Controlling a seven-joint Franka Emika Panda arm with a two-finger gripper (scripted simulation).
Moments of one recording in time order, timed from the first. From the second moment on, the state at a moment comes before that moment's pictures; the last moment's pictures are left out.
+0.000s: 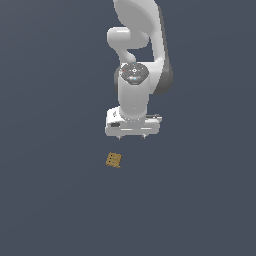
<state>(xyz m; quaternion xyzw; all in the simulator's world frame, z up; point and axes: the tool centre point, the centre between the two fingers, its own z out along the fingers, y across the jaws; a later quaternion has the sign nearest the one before) -0.003 0.016 0.161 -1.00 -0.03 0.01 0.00</state>
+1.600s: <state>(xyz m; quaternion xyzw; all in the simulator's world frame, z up) 0.015 -0.018 0.118 -0.95 -0.30 0.01 0.00</state>
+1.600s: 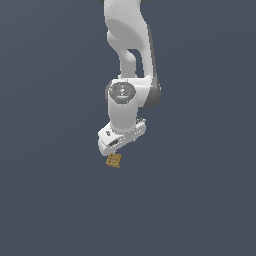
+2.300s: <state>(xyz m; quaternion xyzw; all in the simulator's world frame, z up) 0.024 -0.041 0.090 -0.89 -0.46 0.01 0.00</state>
